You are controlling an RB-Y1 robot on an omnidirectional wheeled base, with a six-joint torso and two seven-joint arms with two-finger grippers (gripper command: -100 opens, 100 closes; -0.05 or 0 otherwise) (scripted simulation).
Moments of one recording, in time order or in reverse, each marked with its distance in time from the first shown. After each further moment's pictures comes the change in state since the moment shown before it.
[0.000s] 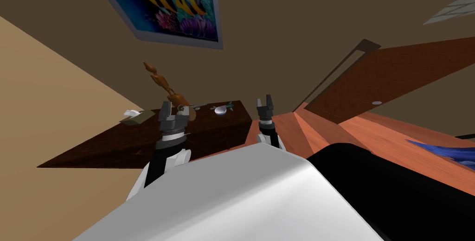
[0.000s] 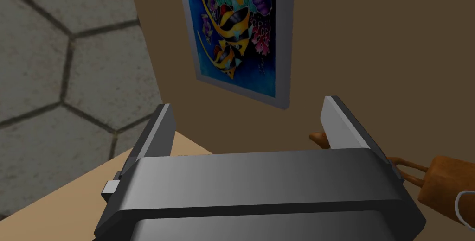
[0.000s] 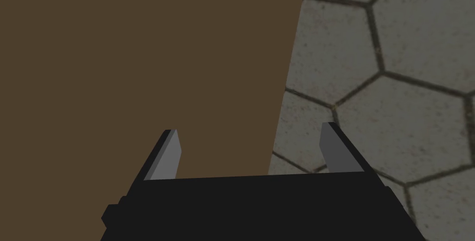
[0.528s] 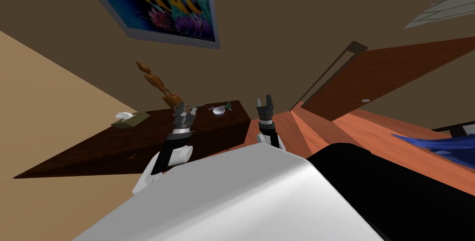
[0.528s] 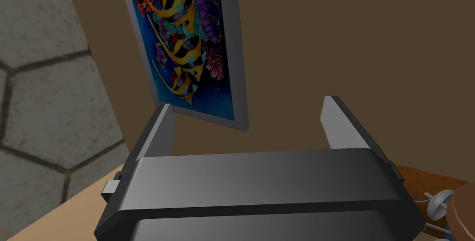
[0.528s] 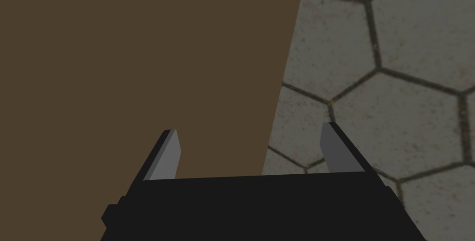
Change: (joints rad) left arm -0.088 0.078 -0.023 0.087 0.051 0.154 -0.042; right arm 0.000 0.000 0.000 0.000 0.000 0.000 0.000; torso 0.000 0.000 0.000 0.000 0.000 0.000
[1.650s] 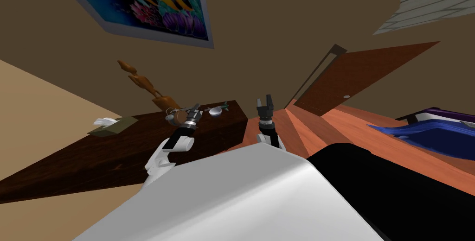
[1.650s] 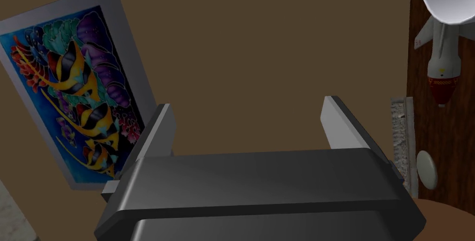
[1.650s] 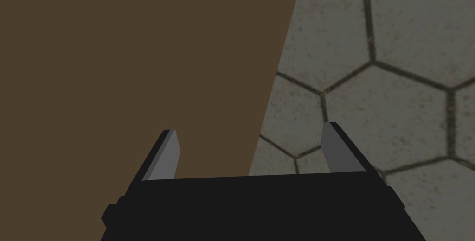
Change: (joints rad) left arm -0.198 0.134 -0.030 0.168 0.119 0.356 -0.081; right arm 0.000 0.000 0.000 0.000 0.000 0.000 0.000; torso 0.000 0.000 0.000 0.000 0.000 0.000
